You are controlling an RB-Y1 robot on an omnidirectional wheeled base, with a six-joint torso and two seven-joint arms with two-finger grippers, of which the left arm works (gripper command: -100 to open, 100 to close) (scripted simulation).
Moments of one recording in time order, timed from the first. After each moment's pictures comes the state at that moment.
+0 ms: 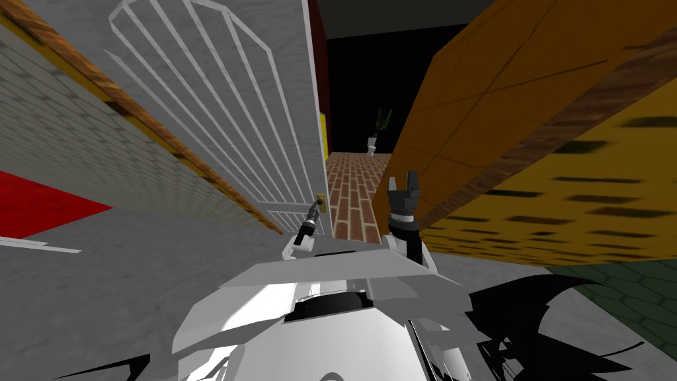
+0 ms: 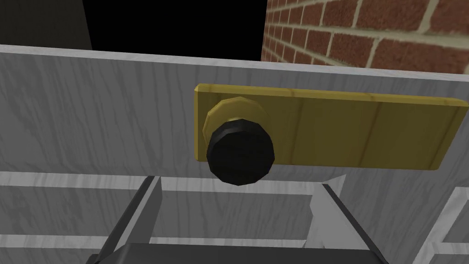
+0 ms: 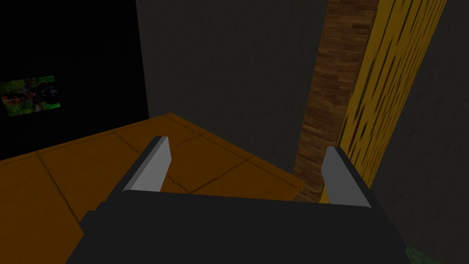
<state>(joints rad) 0.07 0.04 -0.22 -1.37 -0.02 -0.28 0.04</state>
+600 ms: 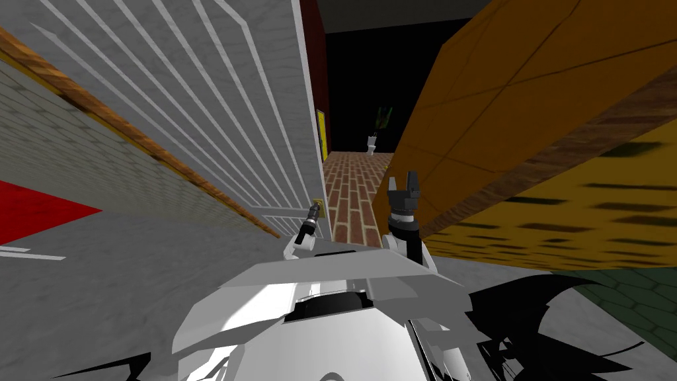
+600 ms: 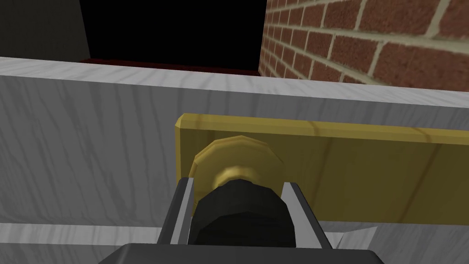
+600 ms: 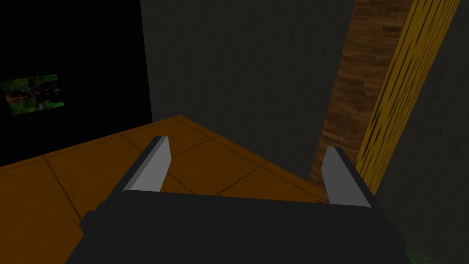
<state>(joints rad) 0.06 0.03 -0.21 -1.35 -0.02 -0.29 0.04</state>
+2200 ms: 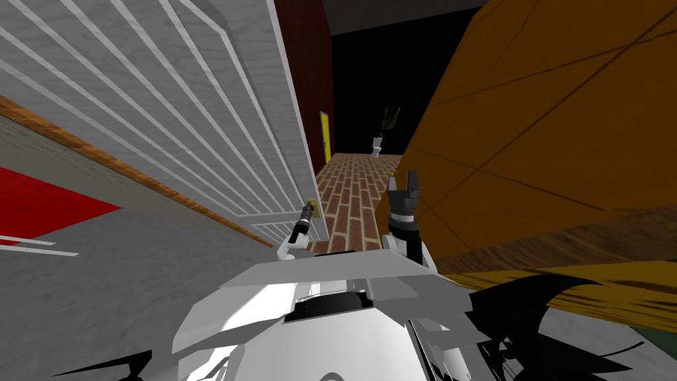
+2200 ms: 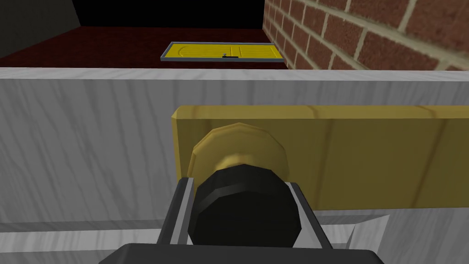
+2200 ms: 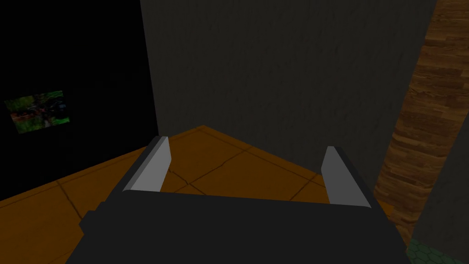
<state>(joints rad) 0.04 0.05 -0.11 -1.32 -0.01 -0.28 0.01</state>
